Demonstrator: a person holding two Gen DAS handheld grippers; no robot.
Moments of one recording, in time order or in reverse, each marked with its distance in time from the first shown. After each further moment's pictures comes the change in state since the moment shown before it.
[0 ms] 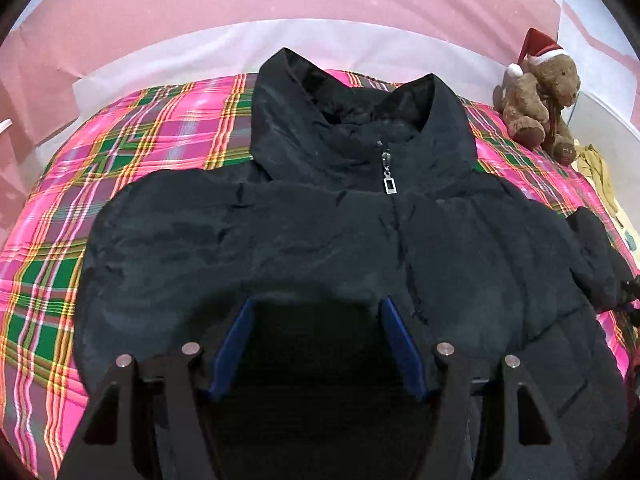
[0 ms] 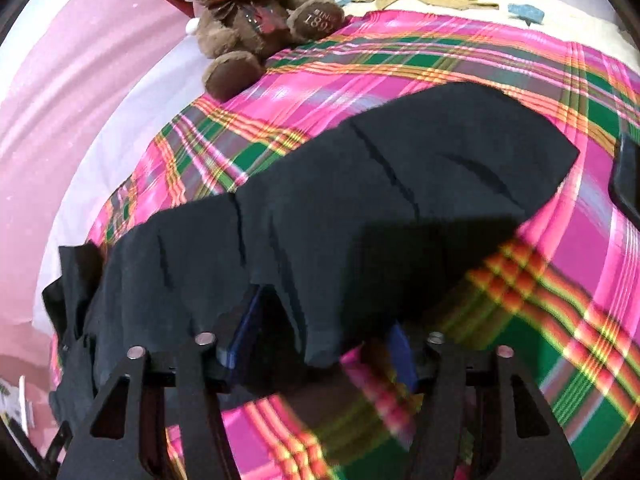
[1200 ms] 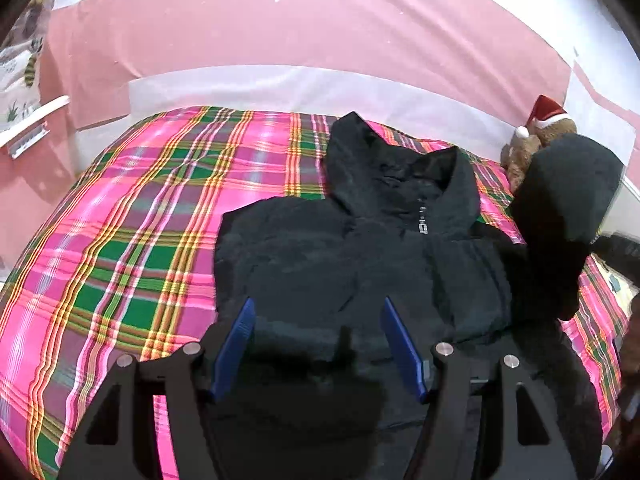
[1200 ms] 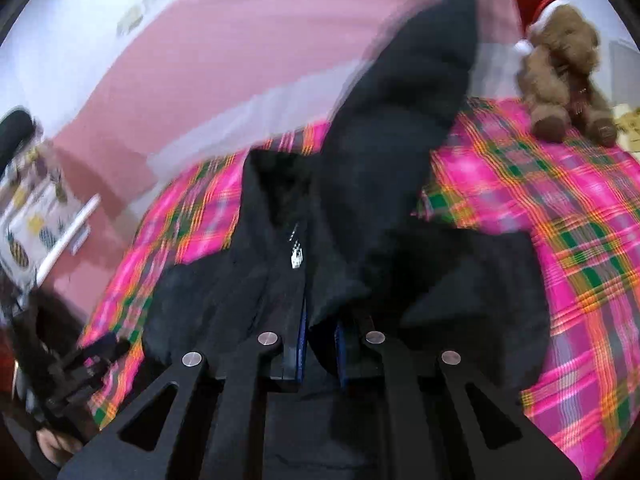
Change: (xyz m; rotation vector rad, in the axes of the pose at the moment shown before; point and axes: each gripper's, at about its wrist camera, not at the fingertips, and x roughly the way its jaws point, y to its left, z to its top) left arm -0.100 0.082 -0.024 -0.130 -0.128 0.007; right arm -0.058 0.334 -0.154 -0.655 0.097 0.399
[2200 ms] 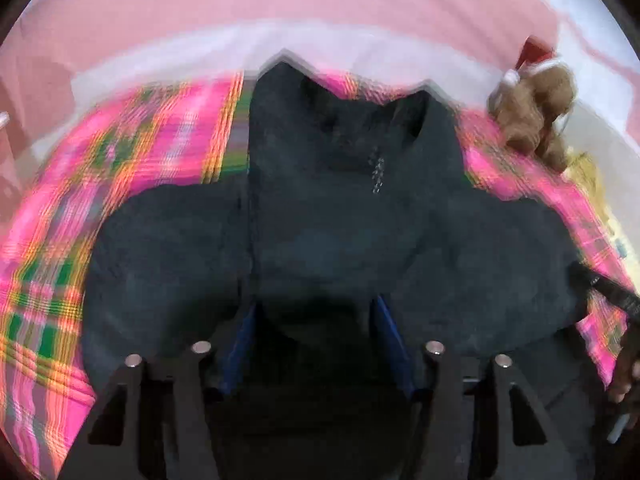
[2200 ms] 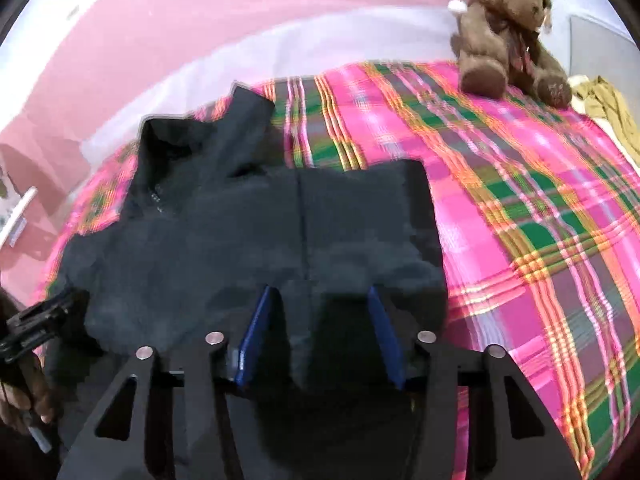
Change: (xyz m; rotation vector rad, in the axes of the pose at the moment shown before) left arm 0.108 -0.077 0.000 0.094 0.170 -0.039; right arm 0.026 -0.117 -0.033 0.039 0.050 -0.203
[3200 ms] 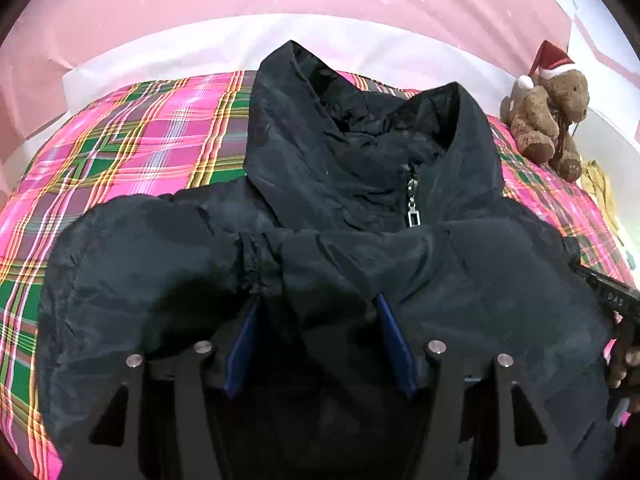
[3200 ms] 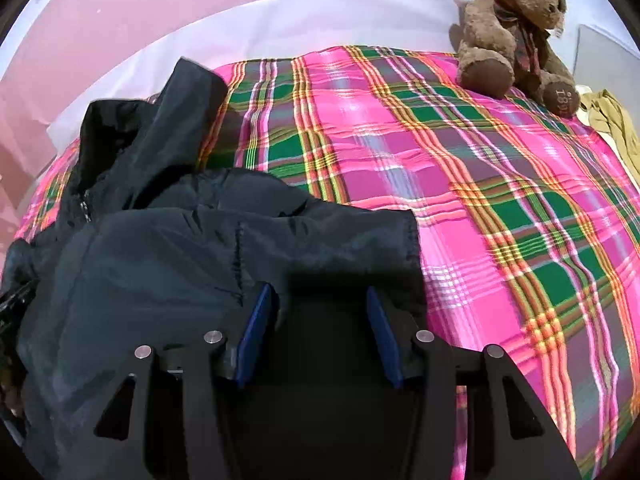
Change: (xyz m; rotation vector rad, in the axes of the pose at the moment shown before) left arm 0.029 0.008 0.027 -0.005 -0.044 -0.004; right arm 0.026 -0.023 0.043 0.003 0.007 -0.095
